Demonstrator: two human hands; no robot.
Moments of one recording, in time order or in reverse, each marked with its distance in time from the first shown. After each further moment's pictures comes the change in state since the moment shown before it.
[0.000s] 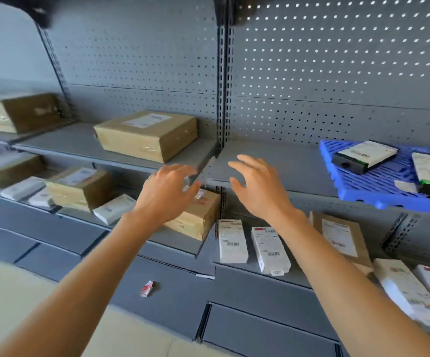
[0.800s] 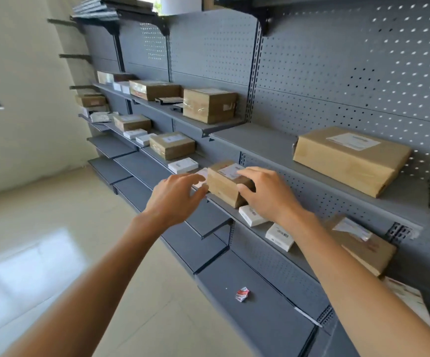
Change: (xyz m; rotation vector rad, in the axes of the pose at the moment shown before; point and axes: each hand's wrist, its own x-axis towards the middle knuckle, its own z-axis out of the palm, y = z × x) left_hand -0.140 -0.370 -0.170 0.138 0.114 -0.403; right_hand 0.108 -0.402 0.153 0.260 -0.267 -0.394
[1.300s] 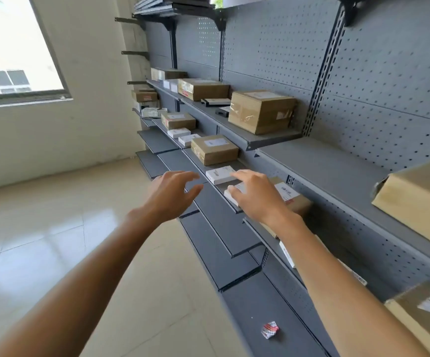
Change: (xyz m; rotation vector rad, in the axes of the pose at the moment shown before) left_hand 0.104 -0.115 0.011 0.019 0.057 -0.207; right_hand 0.180 -0.012 0.094 0.182 -0.114 -0.164
